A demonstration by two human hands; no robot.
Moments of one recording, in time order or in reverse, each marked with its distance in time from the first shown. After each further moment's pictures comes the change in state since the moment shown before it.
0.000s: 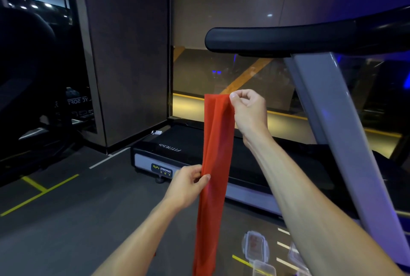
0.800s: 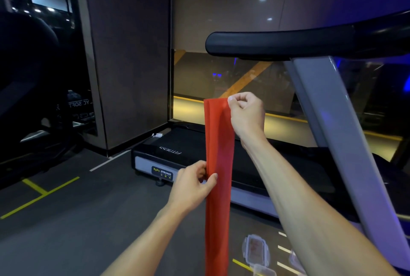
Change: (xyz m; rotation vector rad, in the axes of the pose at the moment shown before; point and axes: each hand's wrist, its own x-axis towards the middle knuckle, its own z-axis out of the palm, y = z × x) left_hand -0.002 0.018 0.007 0.140 0.145 0.103; right_hand 0.003 0.000 0.006 -0.133 0.067 -0.054
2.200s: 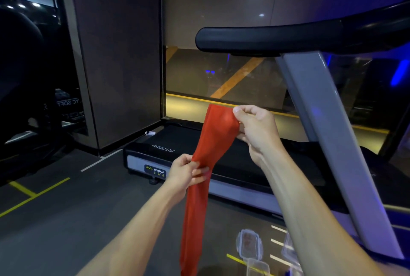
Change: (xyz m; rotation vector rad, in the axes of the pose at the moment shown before) left_hand 0.034 -0.006 0.019 -0.761 0.028 -0.560; right_hand -0.022 0.012 -0.052 0.319 -0.203 0.245
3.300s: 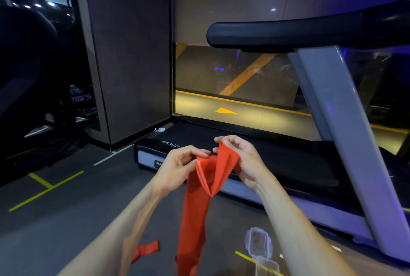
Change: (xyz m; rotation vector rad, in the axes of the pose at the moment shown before) left_hand -0.006 0.017 -0.055 0.360 -0.299 0.505; right_hand -0.009 0.094 0.011 0.146 -0.380 0.162
